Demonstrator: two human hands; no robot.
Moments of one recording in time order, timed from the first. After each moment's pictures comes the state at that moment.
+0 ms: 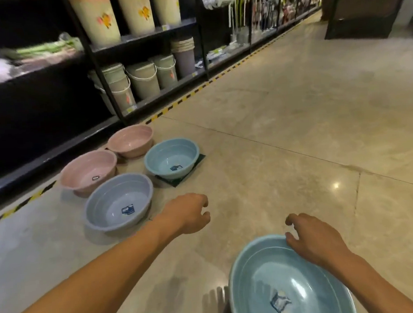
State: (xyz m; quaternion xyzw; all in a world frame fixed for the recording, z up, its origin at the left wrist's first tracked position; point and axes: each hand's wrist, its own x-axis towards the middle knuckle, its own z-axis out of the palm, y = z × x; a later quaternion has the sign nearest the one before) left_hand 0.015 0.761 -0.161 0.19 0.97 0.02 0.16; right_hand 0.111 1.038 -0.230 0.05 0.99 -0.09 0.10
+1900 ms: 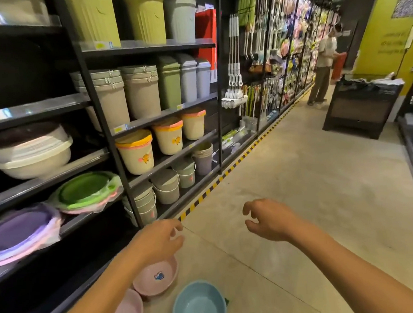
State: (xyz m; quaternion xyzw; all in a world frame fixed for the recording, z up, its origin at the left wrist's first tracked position) left_hand -0.389 0.608 0.518 0.13 0.97 0.16 0.12; right_hand -0.383 0.899 0.534 -0.10 0.99 -0.05 0.05
